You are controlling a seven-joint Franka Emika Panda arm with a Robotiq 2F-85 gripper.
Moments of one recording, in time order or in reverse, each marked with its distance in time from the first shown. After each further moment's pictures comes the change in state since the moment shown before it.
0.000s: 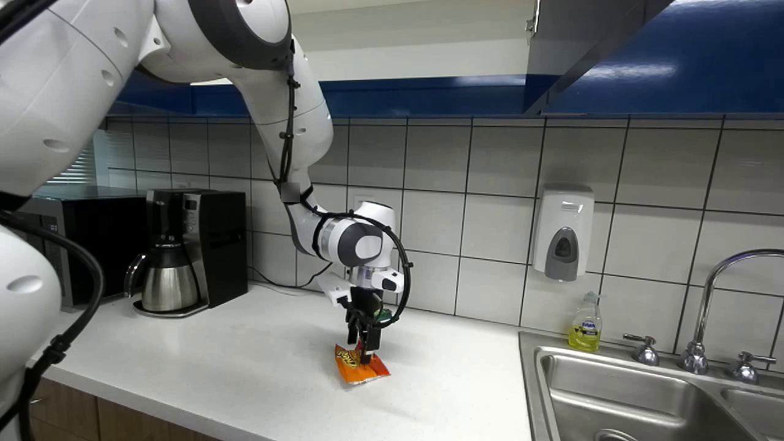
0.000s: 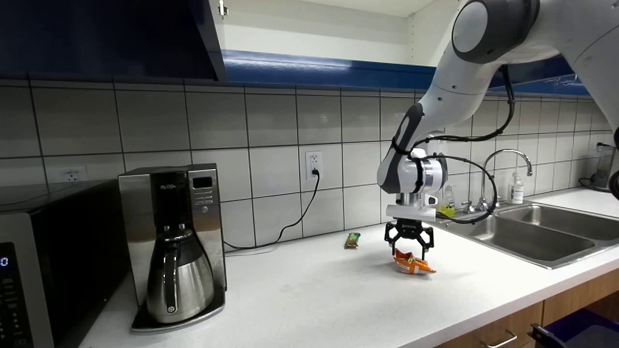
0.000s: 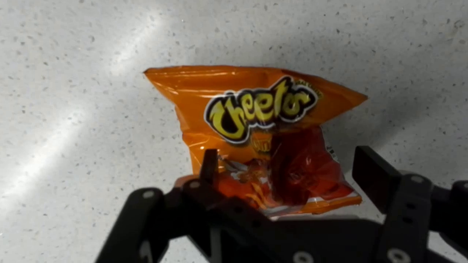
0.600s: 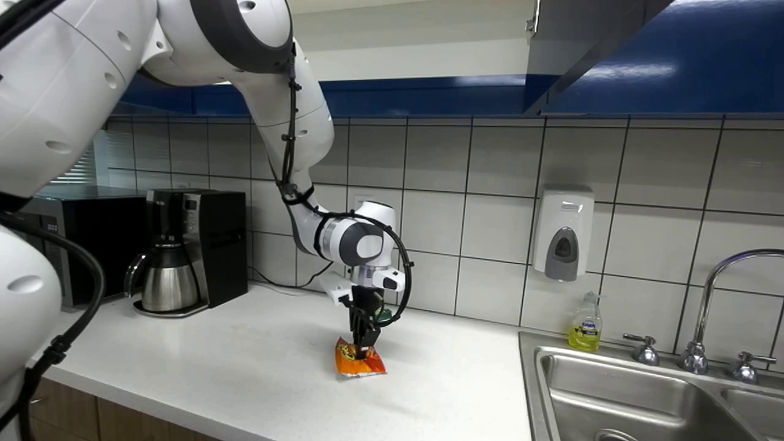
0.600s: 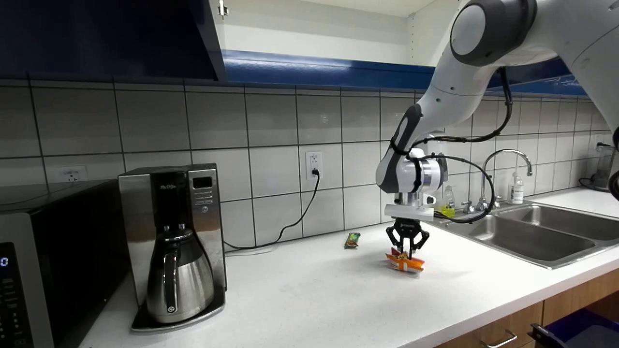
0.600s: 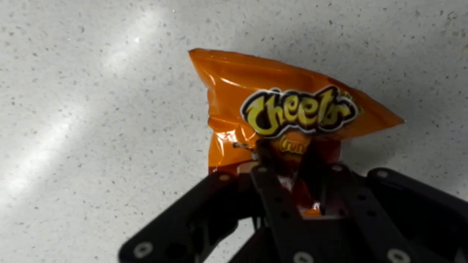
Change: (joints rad) arm 0.002 0.012 0.000 0.022 0.000 -0.003 0.001
